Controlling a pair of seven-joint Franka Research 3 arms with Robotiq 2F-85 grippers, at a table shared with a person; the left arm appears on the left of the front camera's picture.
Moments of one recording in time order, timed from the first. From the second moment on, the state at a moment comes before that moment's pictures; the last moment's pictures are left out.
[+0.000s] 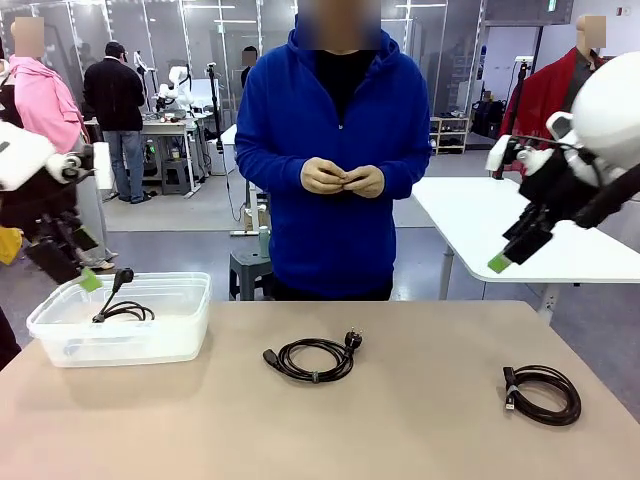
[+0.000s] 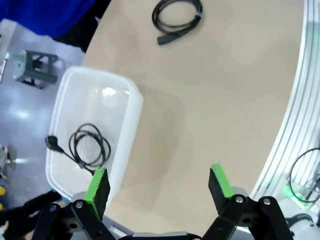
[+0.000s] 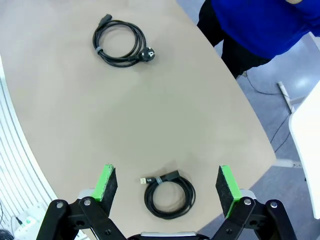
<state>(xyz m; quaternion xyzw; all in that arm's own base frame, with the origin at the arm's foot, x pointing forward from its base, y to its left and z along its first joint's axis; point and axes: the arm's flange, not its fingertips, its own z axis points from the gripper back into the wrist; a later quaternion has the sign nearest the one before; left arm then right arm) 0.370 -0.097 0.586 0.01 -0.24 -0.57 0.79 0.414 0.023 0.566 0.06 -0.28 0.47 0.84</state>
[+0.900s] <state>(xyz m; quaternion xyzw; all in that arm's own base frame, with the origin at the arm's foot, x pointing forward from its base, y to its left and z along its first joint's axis) 0.415 -0.250 0.528 0.02 -0.24 -0.69 0.69 0.393 -0.024 0.563 0.08 -0.27 0.49 0.82</state>
